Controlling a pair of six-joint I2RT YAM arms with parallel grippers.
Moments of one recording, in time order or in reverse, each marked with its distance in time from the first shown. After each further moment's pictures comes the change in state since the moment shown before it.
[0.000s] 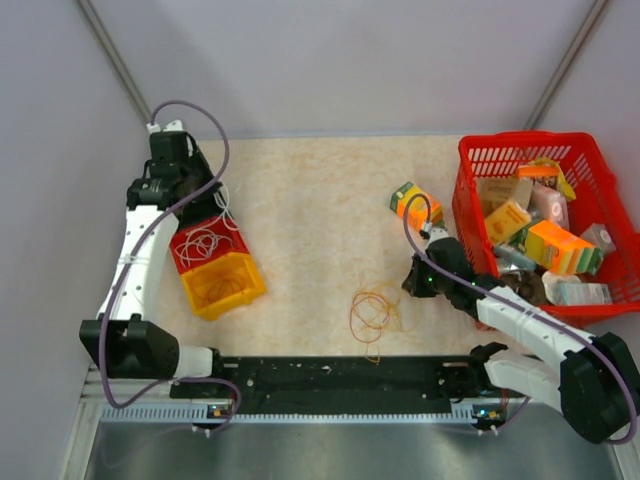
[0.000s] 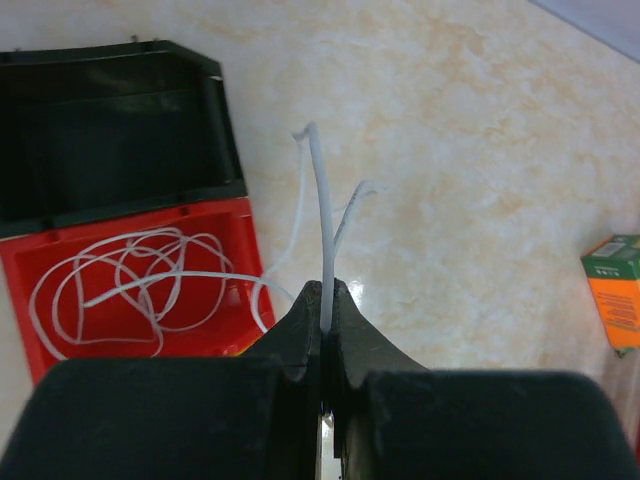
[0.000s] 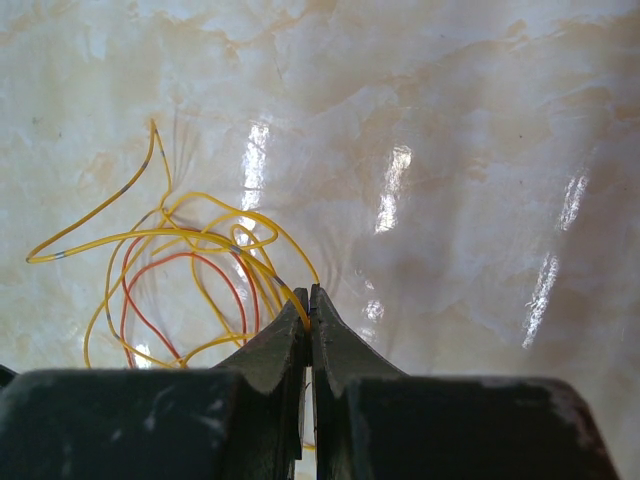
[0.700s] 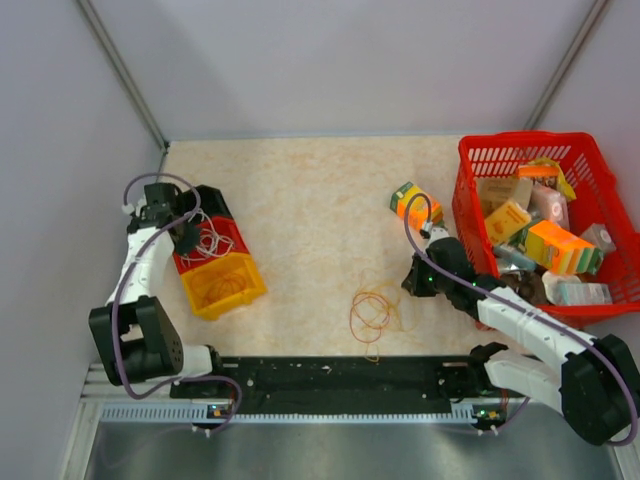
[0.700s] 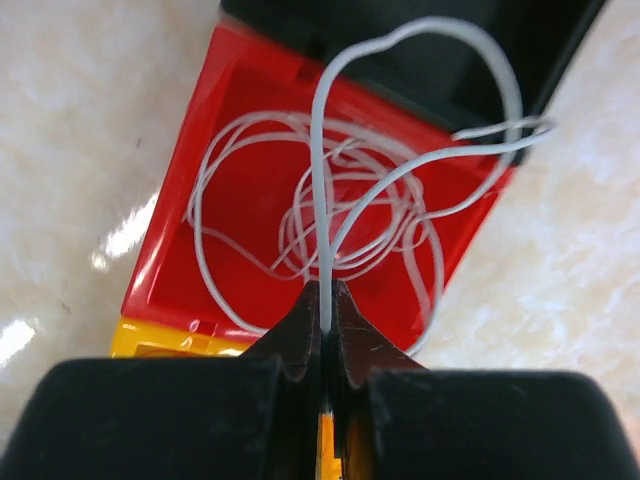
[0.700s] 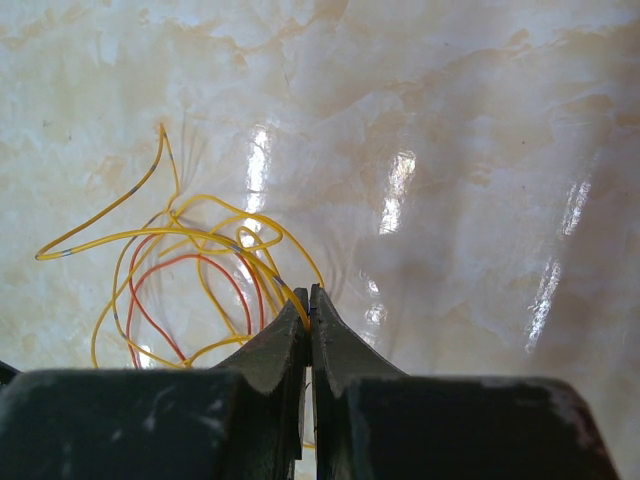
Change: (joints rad) left arm 0.250 -0.014 -0.373 0.020 -0.142 -0.287; right arm 0.000 -0.011 -0.001 0.007 -0.004 0.000
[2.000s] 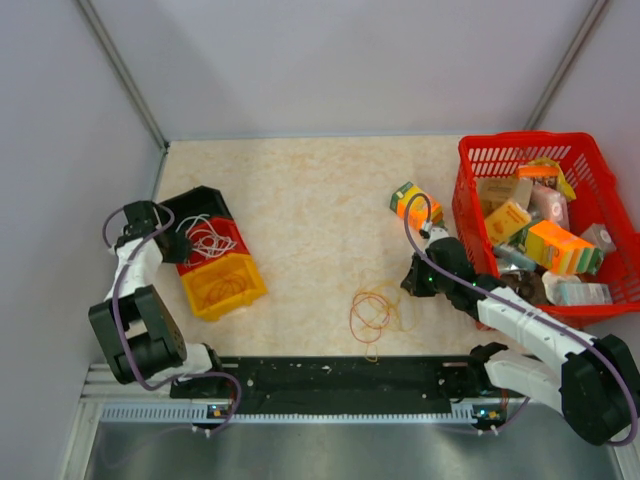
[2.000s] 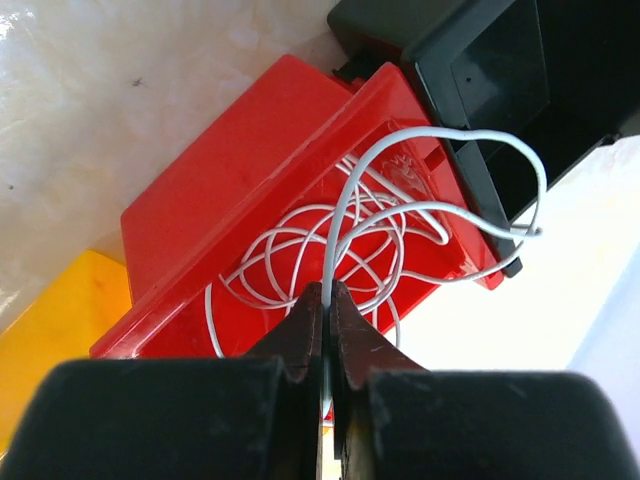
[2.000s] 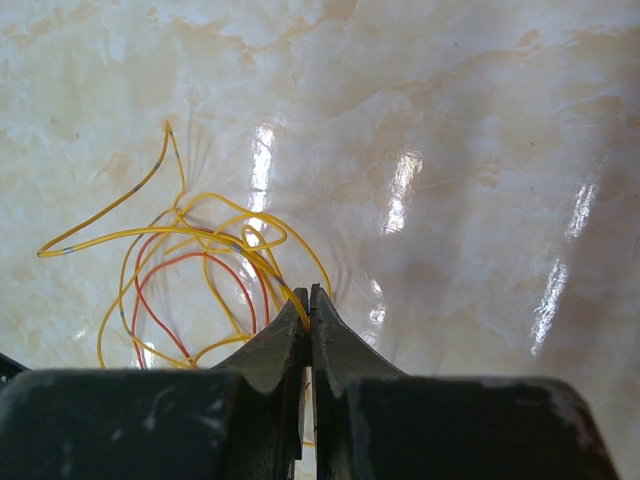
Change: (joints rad) left arm 0.184 0.020 -0.173 0.130 0.201 -0.394; right arm 0.000 0.000 0.000 0.005 -0.011 0.000
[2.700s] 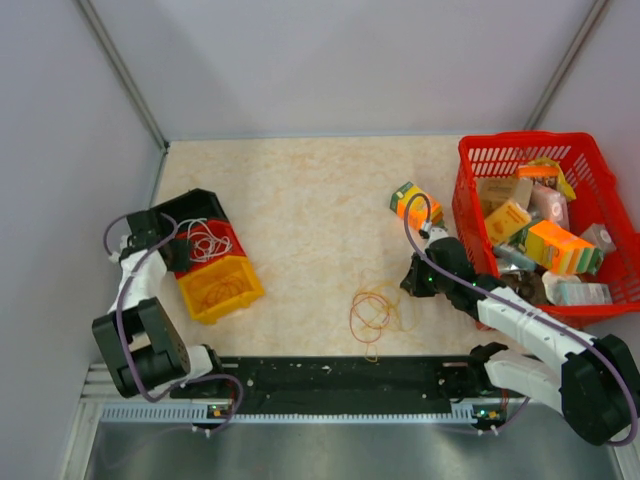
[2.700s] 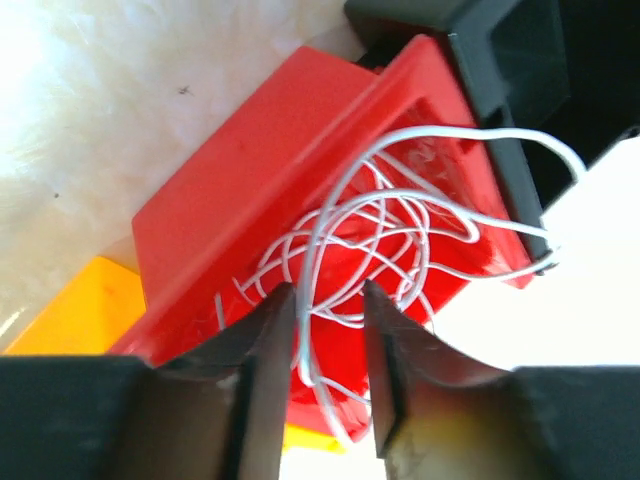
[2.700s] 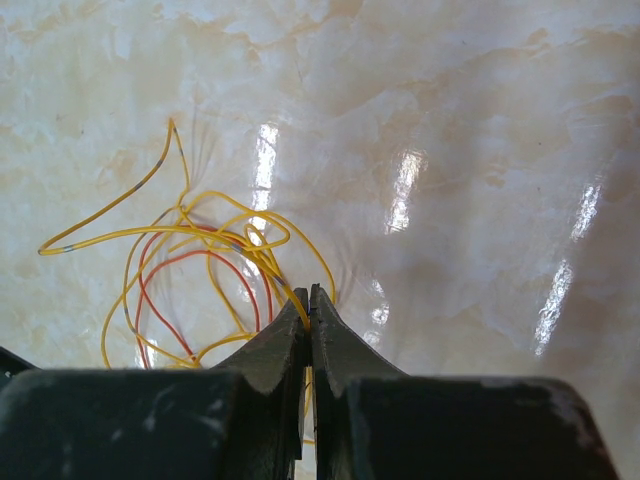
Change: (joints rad) left arm 0.000 -0.053 -0.116 0.087 -0.049 -0.021; right arm 0.000 0.000 0.000 0.002 -0.011 0.000
